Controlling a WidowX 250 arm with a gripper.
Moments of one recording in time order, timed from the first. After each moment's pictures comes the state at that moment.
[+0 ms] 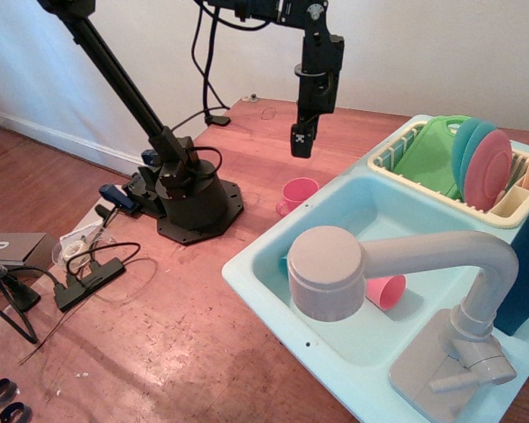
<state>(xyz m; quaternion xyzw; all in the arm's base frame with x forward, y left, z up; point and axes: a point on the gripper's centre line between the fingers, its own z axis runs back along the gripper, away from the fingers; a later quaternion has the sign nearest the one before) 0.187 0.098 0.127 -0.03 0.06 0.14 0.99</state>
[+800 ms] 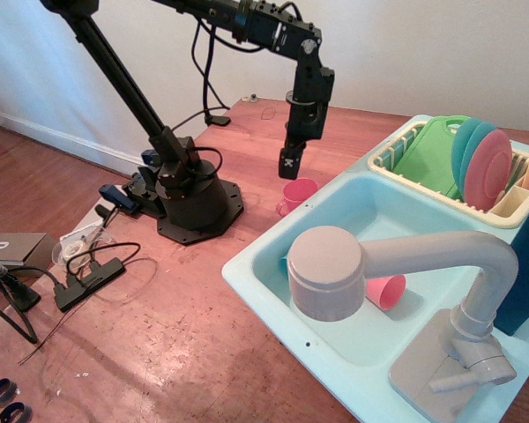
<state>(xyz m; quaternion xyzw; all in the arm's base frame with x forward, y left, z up) 0.170 0.077 0.093 -0.04 0.10 0.16 0.98</state>
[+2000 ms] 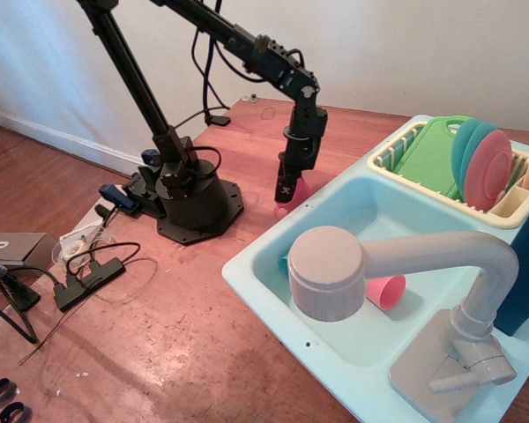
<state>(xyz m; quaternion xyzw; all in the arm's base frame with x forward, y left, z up) 0.151 0.080 0.039 -0.06 0.13 0.20 0.97</state>
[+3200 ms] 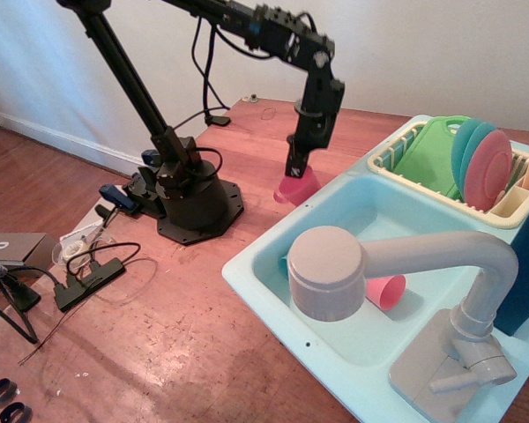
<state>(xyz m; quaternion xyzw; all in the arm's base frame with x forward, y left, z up) 0.175 0.085 0.110 -0.02 0.12 0.17 0.98</state>
